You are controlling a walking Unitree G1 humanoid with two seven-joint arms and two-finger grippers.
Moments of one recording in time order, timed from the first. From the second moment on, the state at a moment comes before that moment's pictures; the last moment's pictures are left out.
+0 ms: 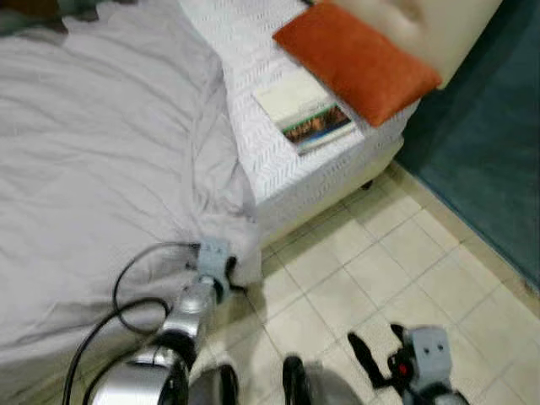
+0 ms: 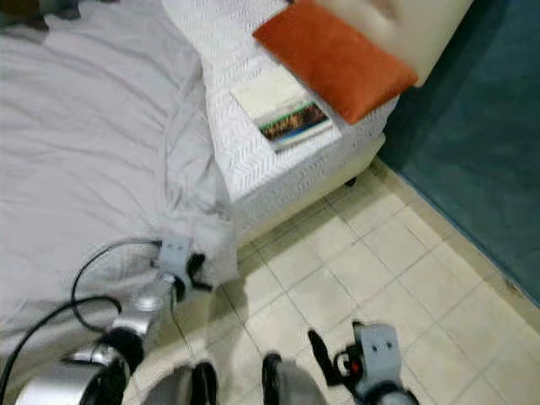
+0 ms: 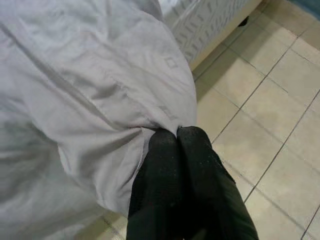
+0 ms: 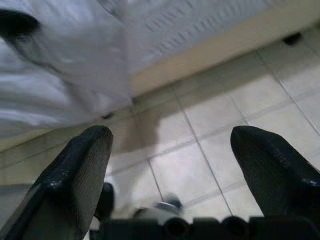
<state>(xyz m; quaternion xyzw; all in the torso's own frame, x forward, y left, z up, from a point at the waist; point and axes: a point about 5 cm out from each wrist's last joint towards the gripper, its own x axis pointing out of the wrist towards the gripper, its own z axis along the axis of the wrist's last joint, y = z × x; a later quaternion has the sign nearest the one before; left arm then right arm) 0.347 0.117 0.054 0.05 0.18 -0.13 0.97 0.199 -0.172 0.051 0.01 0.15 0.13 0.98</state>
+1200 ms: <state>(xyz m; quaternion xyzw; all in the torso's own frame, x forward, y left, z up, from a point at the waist) 0.331 0.023 0.059 0.18 0.17 -0.34 0.91 0.206 -0.165 0.030 -0.01 0.15 0.14 0.98</state>
